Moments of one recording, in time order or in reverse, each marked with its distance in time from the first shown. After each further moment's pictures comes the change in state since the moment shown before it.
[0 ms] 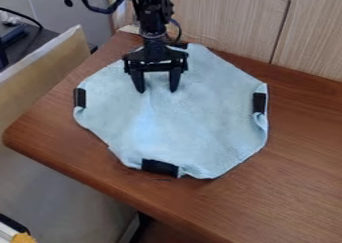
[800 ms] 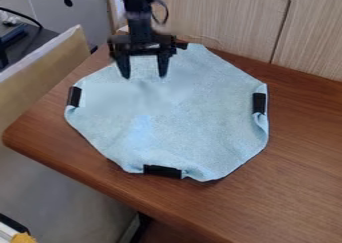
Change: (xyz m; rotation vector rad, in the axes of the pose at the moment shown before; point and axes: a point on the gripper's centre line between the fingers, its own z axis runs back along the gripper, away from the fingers) arm -0.007 0.019 0.045 0.011 -0.011 -0.002
